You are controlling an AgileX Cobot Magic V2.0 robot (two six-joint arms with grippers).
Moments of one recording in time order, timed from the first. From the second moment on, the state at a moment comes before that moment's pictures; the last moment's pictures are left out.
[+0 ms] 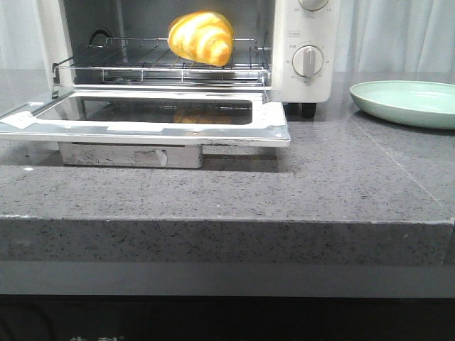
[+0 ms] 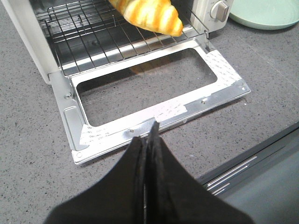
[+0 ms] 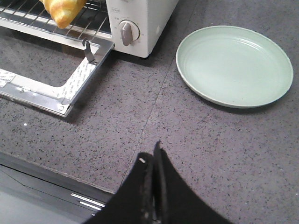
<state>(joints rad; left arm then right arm) -0.55 0.76 -0.99 0.02 0.86 -0.01 0.48 0.60 -0.85 -0.23 0.87 0.29</state>
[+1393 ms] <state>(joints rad) -0.04 -0.01 0.01 -0.13 0.04 -0.01 0.48 0.60 -0.85 -0.23 0.87 0.29</state>
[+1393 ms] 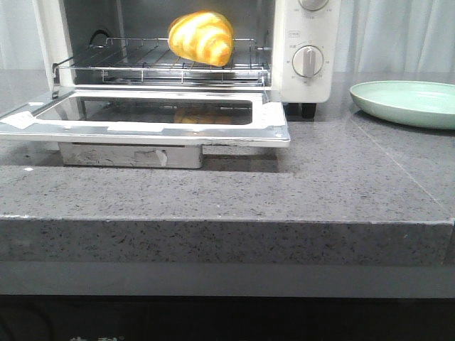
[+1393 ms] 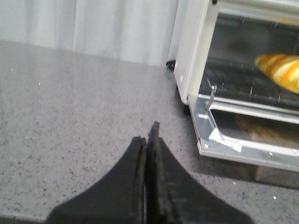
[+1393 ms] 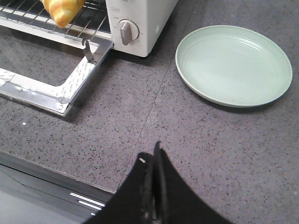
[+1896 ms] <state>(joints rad) -0.04 -0.01 0.01 -0.13 0.03 -0.01 0.48 0.60 -0.85 -0.23 0.87 0.29</state>
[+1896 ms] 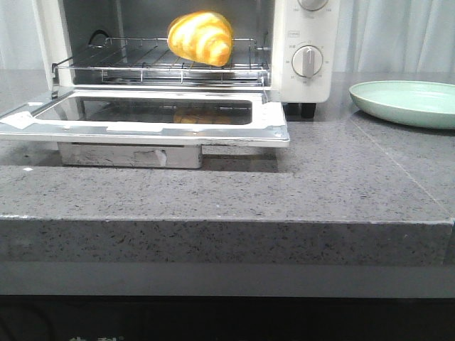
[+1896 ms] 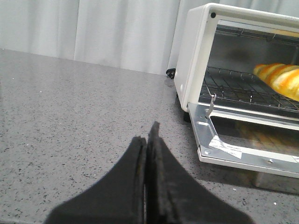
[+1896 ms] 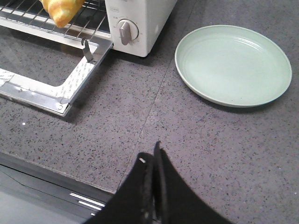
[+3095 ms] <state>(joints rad) -0.07 -0.01 0.01 -0.08 -0.01 -0.01 0.48 0.60 -0.85 -0.23 0.87 0.29</state>
